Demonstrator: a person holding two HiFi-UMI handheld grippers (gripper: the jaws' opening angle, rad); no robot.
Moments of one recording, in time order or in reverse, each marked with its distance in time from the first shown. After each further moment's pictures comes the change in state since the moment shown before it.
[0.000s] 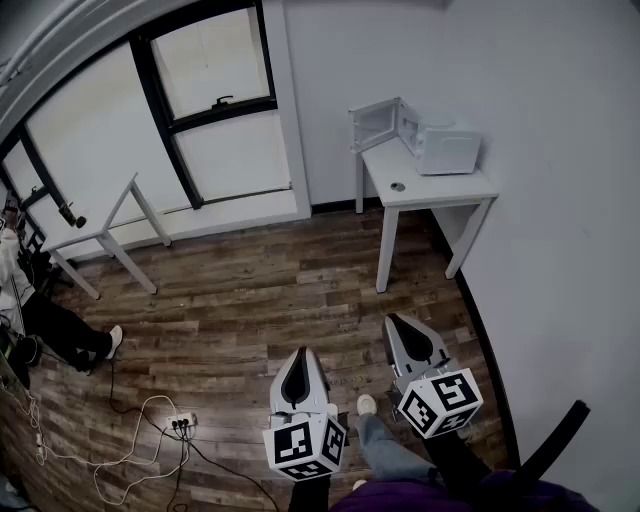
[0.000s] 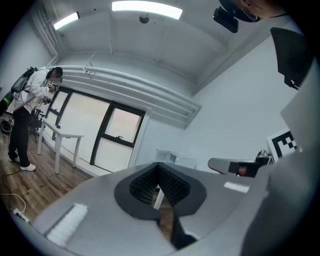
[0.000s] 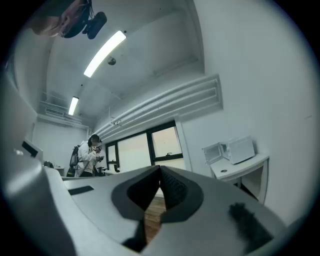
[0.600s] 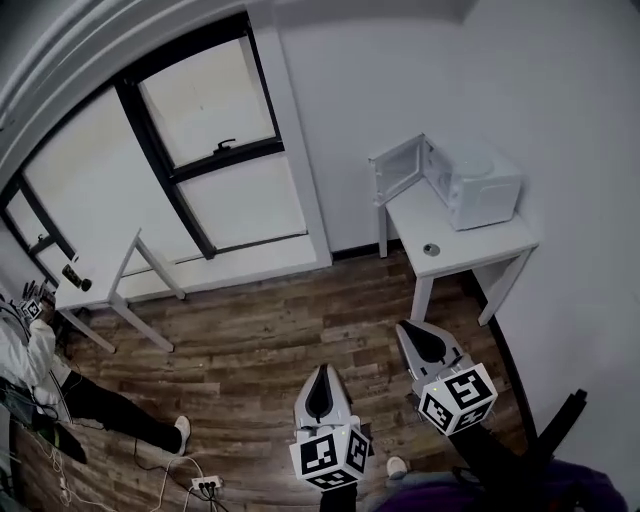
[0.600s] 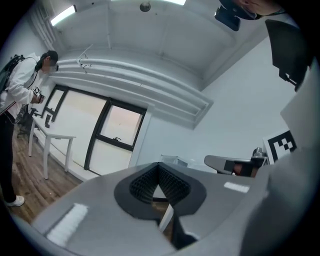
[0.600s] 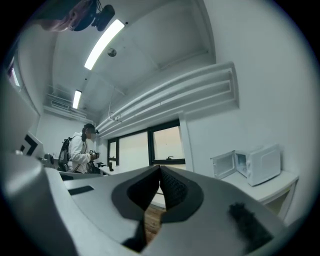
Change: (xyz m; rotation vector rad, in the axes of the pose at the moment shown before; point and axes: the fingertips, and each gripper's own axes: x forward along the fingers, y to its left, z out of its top) left arm 0.268 0.023 0.031 -0.019 -0.006 0.014; right arm 0.243 -0.134 0.040 -0.105 0.016 0.076
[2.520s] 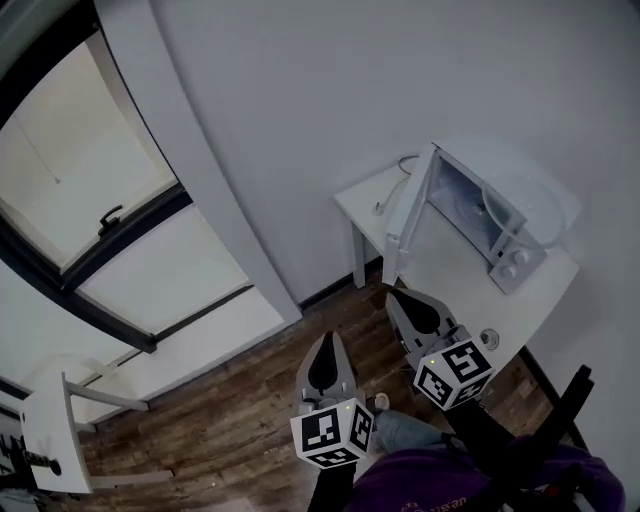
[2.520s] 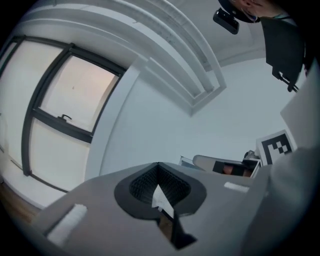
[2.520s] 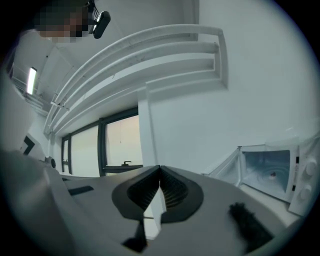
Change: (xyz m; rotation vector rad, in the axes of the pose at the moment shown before) left arm 0.656 0.106 0.021 -0.009 0.173 -0.416; right arm 0.535 -0.321 -0.027 0.060 -0.004 -0.357
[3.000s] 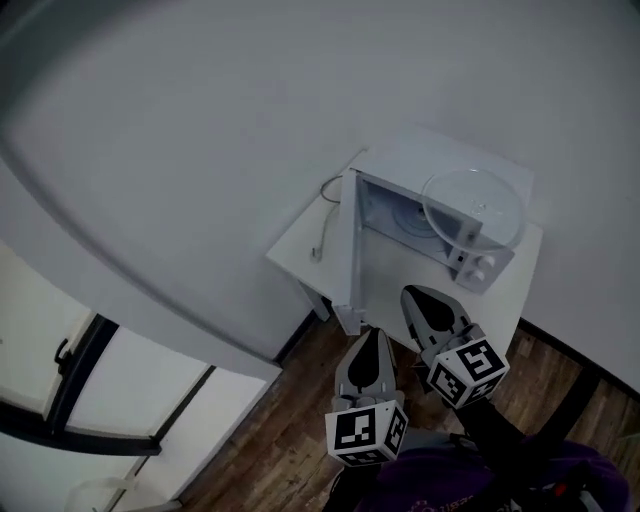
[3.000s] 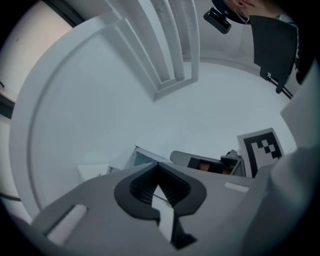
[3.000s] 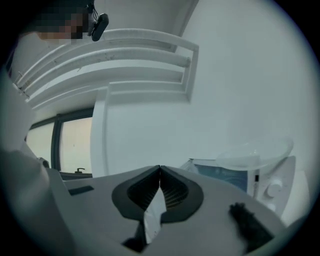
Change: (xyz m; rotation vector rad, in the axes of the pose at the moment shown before) left arm 0.150 -0.136 -0.028 0.007 0.169 -0.538; right arm 0.003 -0.164 0.024 0.025 -0.070 -0.430
